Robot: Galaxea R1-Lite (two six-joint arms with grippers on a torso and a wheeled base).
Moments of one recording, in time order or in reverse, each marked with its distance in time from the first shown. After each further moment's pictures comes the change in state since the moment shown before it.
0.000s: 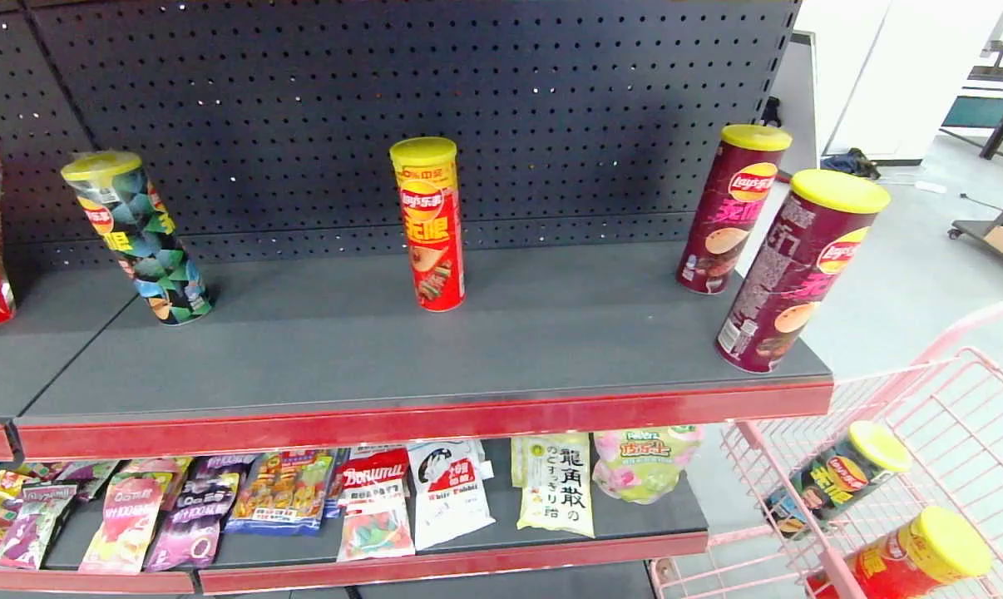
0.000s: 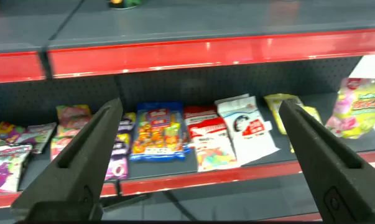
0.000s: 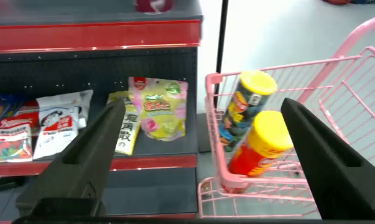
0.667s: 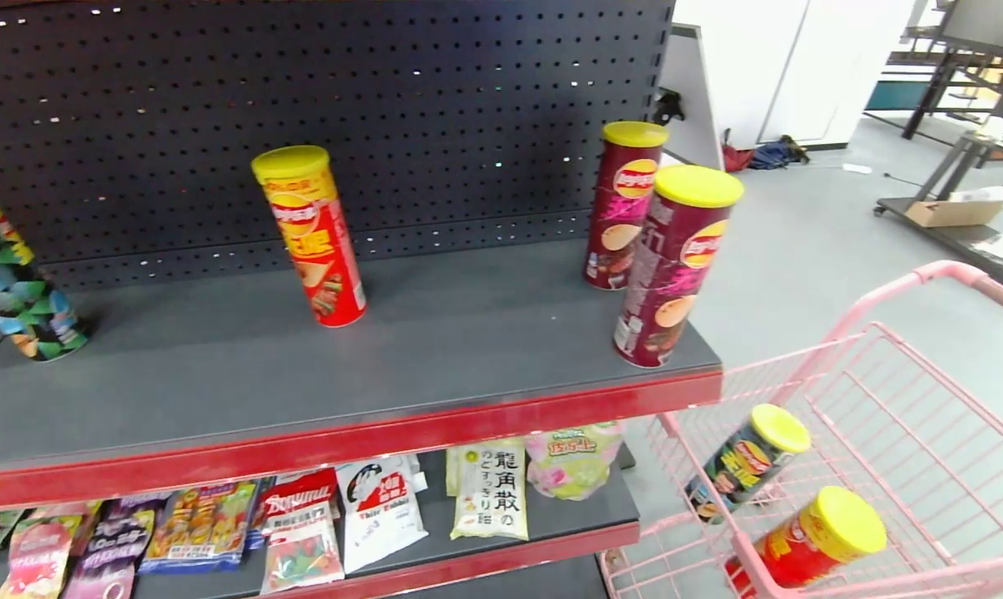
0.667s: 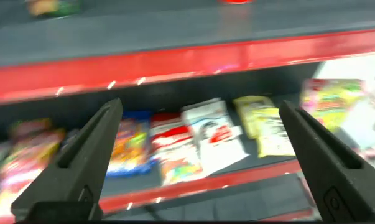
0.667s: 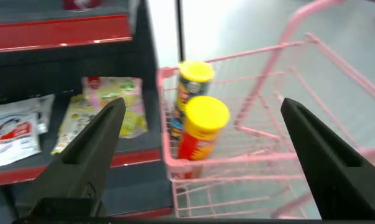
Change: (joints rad) left arm 0.000 0.000 0.000 0.000 -0.001 -0.002; right arm 0.001 0.000 0.000 0.000 -0.001 0.002
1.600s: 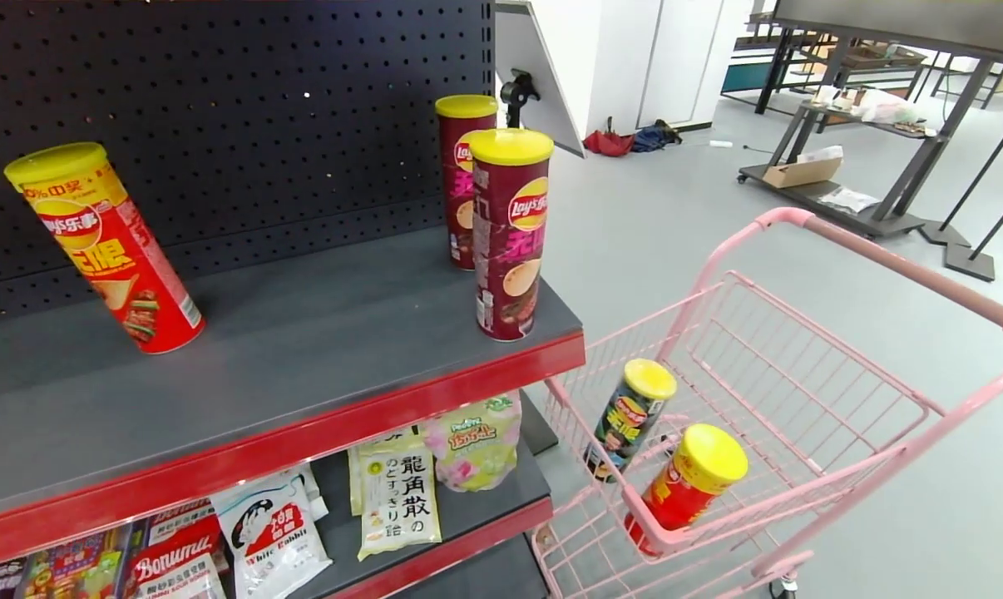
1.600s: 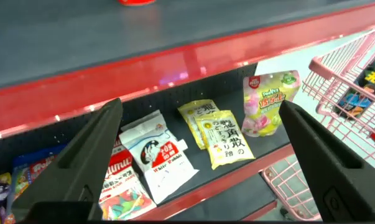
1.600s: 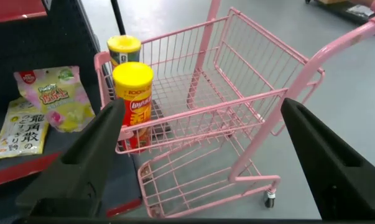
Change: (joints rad) left arm -0.001 0.000 0.000 0.000 0.000 -0.004; right arm -0.001 0.000 0.000 0.000 -0.002 0.001
